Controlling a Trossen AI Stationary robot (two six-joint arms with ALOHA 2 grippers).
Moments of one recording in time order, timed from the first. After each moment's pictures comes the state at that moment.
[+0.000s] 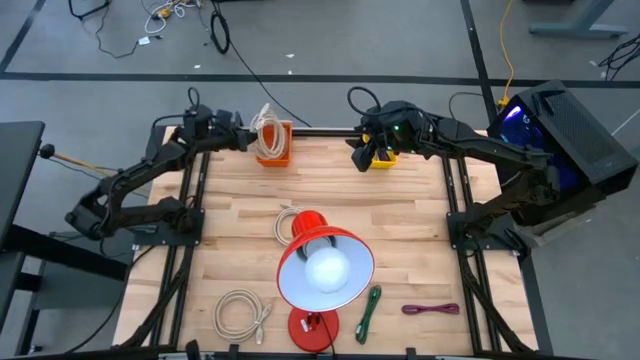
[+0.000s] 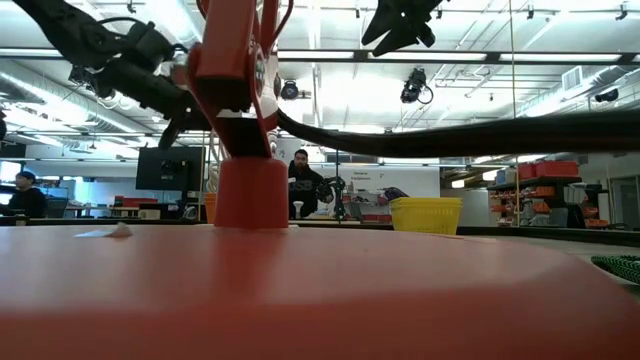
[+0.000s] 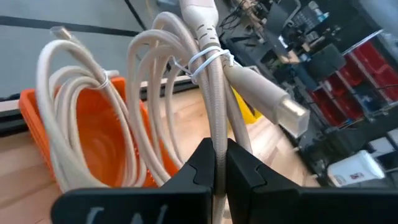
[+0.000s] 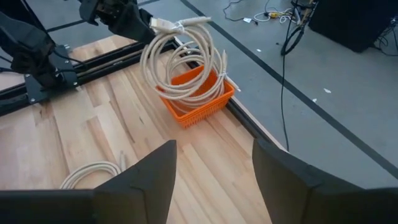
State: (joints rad) left arm 1.03 1.05 0.57 0.11 0.52 -0.52; right arm -0.27 1.43 1.51 -0.67 0.22 0.16
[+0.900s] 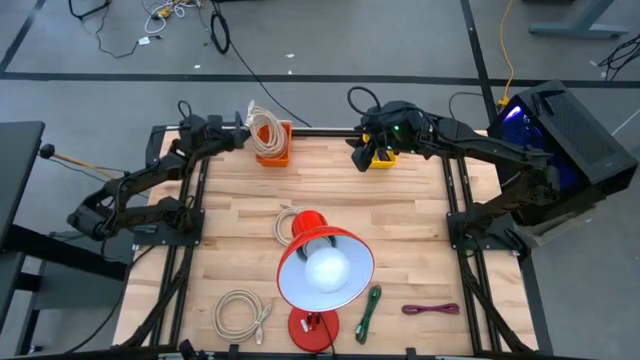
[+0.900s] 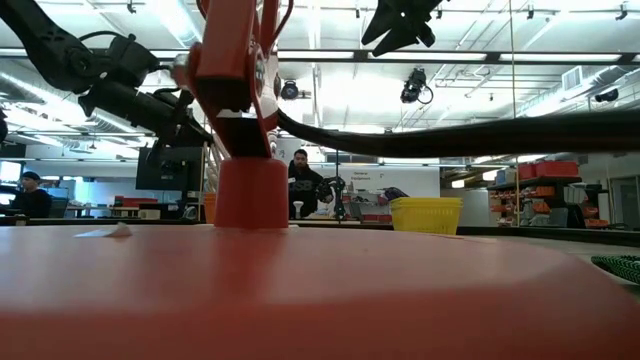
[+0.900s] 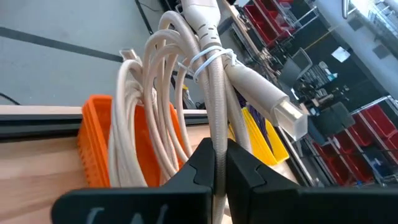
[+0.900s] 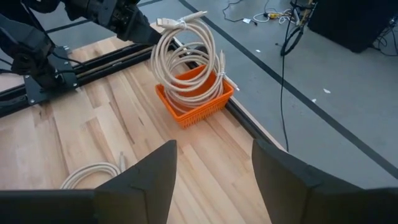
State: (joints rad) left arm 1.07 1.06 0.38 0.41 0.39 -0.67; right arm -0.27 1.43 1.51 -0.67 0.22 0.16
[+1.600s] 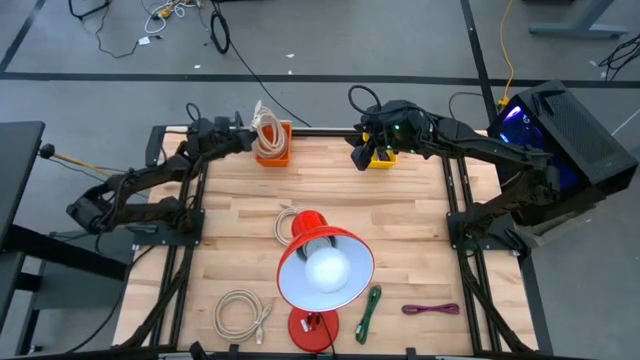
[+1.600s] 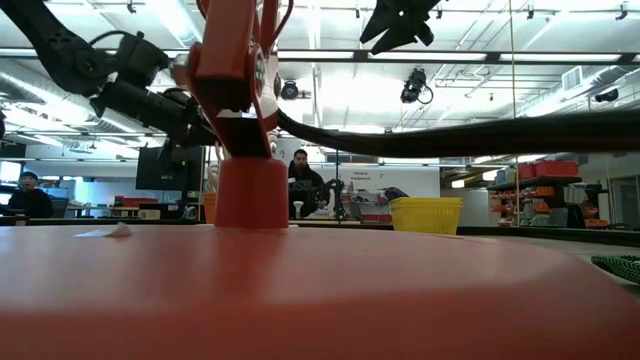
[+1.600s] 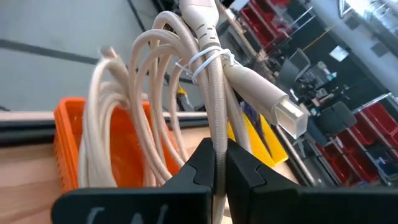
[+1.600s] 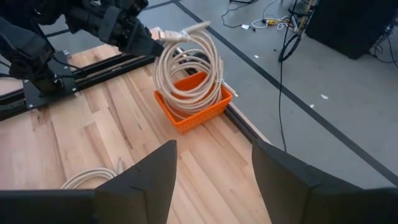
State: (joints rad) left arm 0.95 1.11 0.38 0.50 0.28 -0.69; right arm -0.27 1.43 1.51 -0.64 0.23 0.15
